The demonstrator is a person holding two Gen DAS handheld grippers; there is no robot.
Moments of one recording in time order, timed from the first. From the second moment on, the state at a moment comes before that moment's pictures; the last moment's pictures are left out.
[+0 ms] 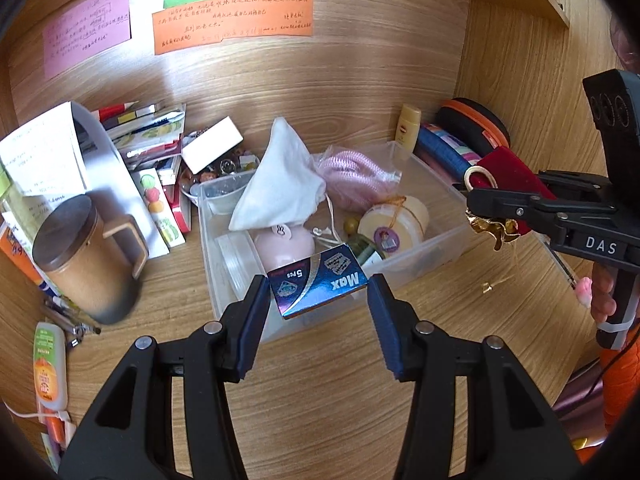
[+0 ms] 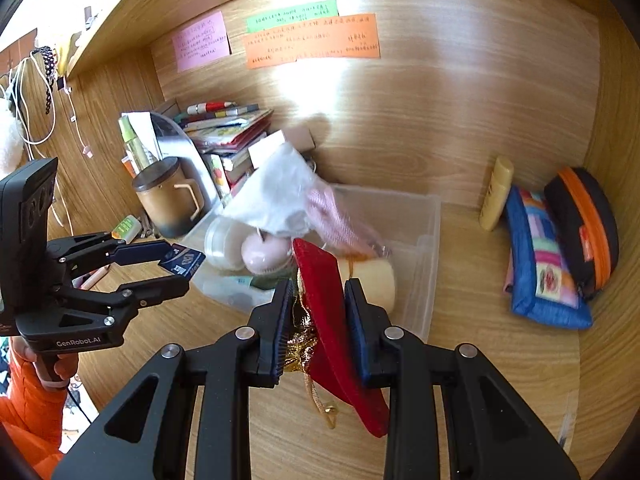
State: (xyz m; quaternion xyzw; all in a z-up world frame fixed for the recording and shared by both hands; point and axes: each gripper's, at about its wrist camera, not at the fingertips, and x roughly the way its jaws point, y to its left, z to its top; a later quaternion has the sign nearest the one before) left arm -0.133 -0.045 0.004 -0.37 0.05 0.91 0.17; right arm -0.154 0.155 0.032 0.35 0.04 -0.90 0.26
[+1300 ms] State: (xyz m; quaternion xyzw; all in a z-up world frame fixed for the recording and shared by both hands) left arm -0.208 -0.034 -0.015 -0.40 0.08 0.90 0.18; right arm -0.244 0.069 0.008 0.37 0.09 -0.87 0.31
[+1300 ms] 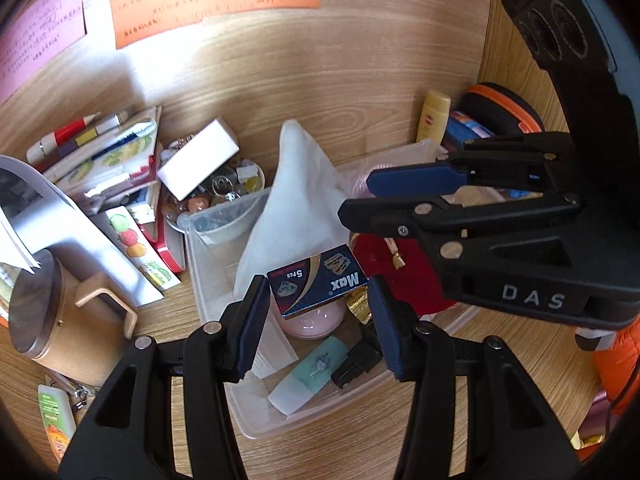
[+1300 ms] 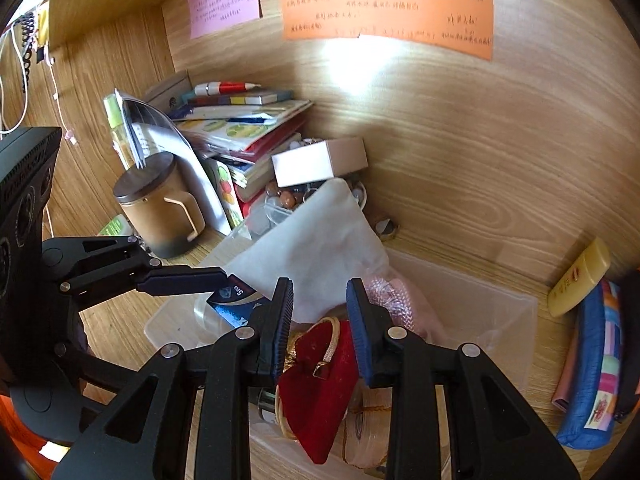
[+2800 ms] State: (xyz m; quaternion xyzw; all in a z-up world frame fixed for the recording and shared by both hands) left arm -0.164 -0.041 0.003 -0.37 0.07 0.92 0.11; right arm -0.183 0.119 0.031 0.33 0.13 -0.92 0.19
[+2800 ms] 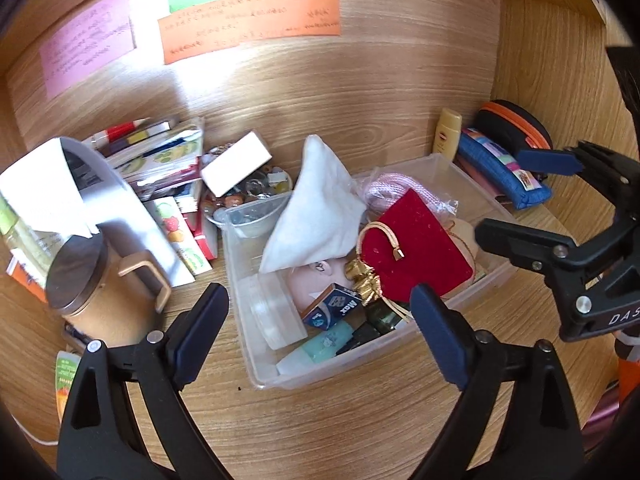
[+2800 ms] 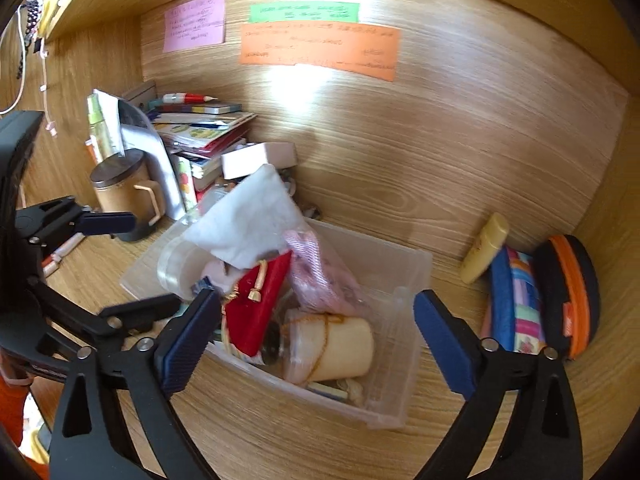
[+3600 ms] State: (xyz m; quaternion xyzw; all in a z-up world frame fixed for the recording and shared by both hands) left arm -0.096 -0.038 0.035 -0.29 0.02 0.96 0.01; right arm -0.100 0.147 0.049 0.26 0.04 -0.96 0.13
